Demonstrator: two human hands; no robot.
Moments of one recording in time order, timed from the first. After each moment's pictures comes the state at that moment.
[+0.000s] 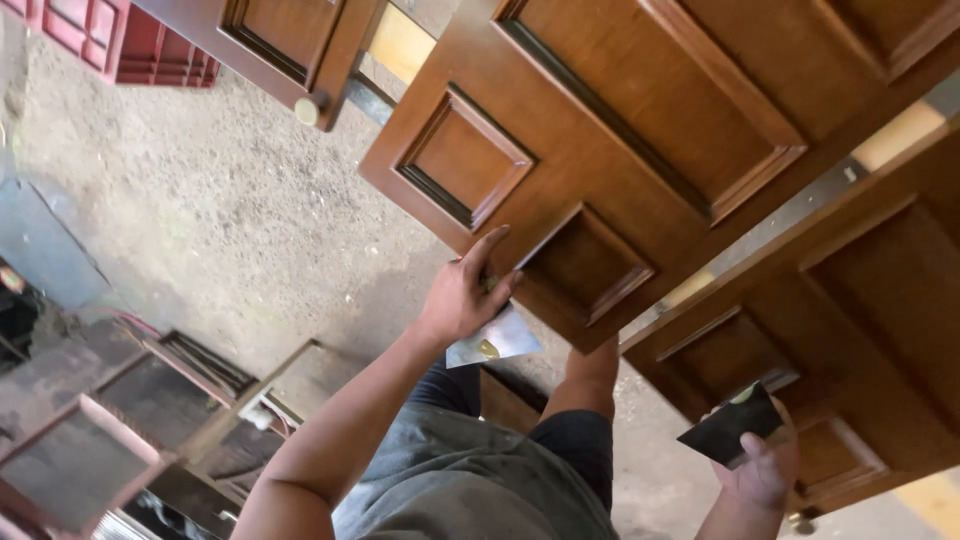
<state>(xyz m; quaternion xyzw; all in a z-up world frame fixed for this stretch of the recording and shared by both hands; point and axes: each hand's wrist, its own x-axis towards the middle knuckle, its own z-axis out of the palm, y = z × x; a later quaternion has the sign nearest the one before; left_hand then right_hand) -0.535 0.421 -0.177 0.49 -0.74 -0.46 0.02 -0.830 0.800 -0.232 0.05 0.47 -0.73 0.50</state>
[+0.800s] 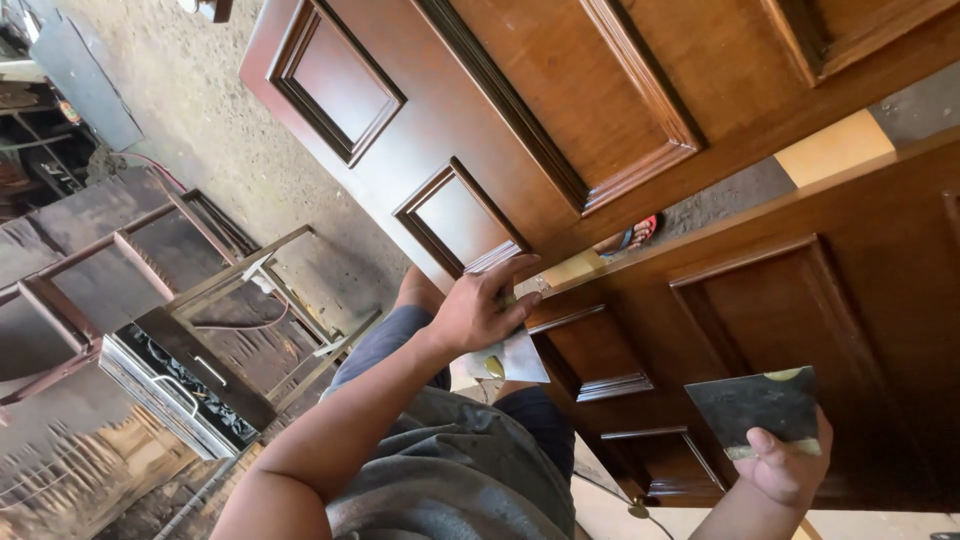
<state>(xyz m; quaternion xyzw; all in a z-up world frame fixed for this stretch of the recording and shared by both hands) -0.745 0.536 -0.197 0.54 -0.69 -0.49 -0.02 -1.088 0.819 -0.301 0.02 0.53 -0.61 0.59</state>
